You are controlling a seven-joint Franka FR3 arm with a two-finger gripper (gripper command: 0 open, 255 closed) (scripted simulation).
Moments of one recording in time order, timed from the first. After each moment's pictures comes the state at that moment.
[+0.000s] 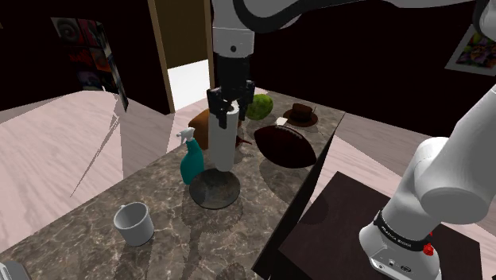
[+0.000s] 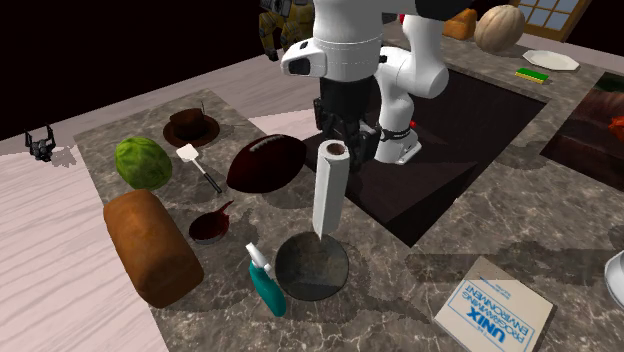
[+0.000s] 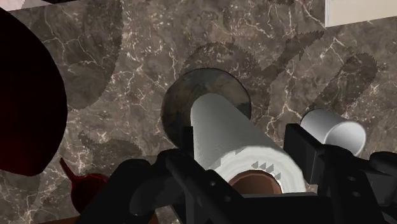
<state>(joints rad) 0.14 -0.13 0.30 -1.92 0.10 1.79 0.42</state>
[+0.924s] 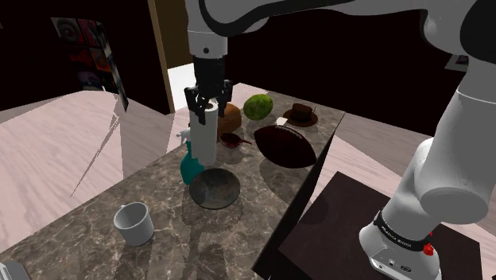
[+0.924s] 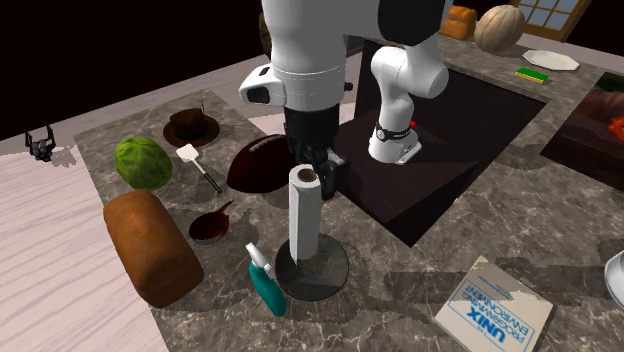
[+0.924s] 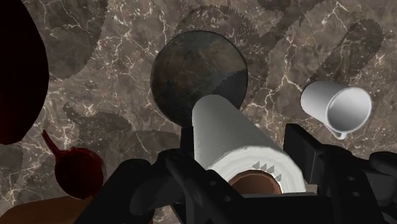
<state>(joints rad) 0.14 0.10 0.31 -1.70 0.03 1.78 0.44</state>
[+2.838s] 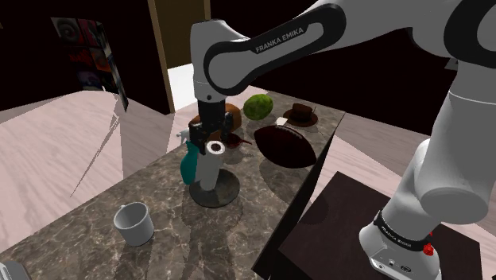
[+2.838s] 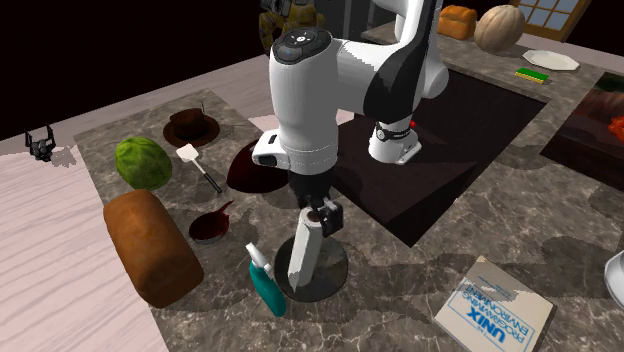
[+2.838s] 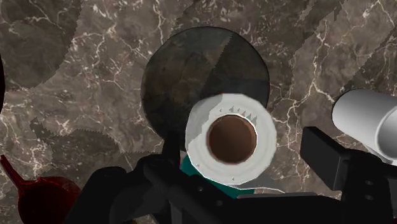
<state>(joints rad) 0.14 0.15 0.30 -1.91 0.02 2.04 0.44</state>
